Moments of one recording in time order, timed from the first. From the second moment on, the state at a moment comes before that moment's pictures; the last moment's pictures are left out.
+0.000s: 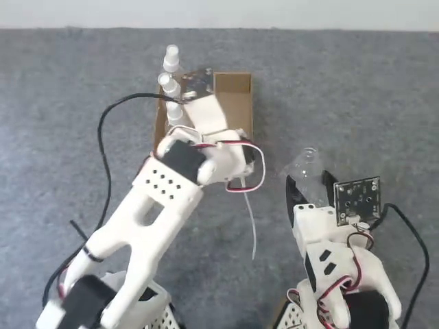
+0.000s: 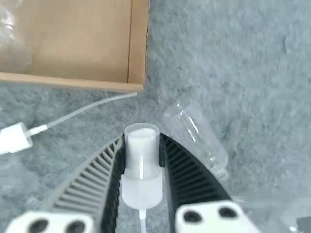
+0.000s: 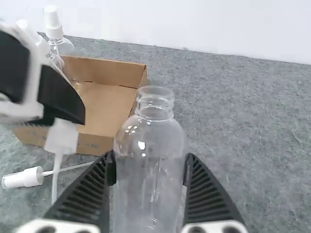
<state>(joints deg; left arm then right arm) 27.3 -19.3 21.5 69.5 48.7 -12.6 -98.5 61.4 70.4 -0.8</state>
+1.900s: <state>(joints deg) -2.7 -86.2 57.0 44.5 49.5 -27.3 -98.4 84.3 49.5 6.5</state>
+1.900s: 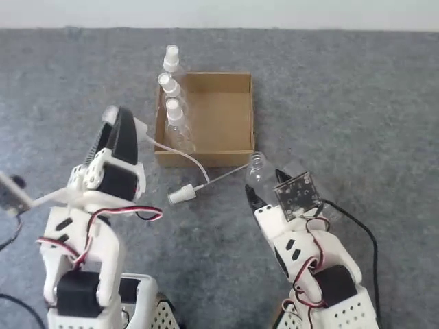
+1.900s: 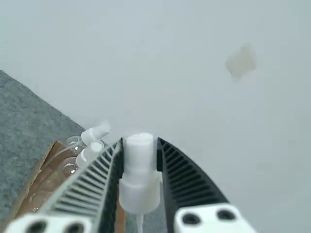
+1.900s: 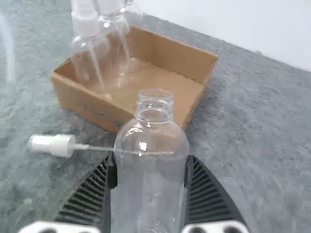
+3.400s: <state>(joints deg) -2.5 -103.3 71.3 39.0 49.6 -39.6 -98.3 88.4 47.9 10.8</state>
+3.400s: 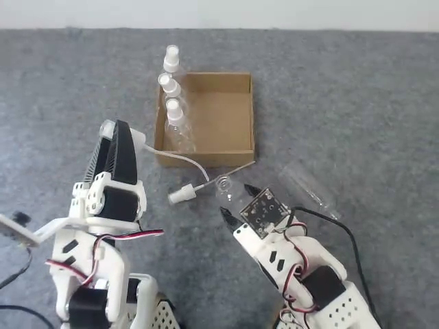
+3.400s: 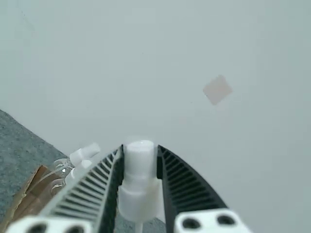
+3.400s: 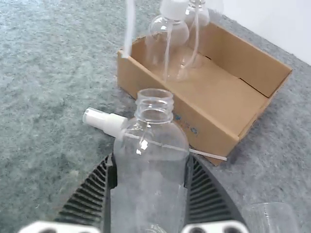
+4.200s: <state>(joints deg) 3.7 -103.3 79.6 31.8 48.0 -40.2 -98.3 88.4 46.9 10.8</state>
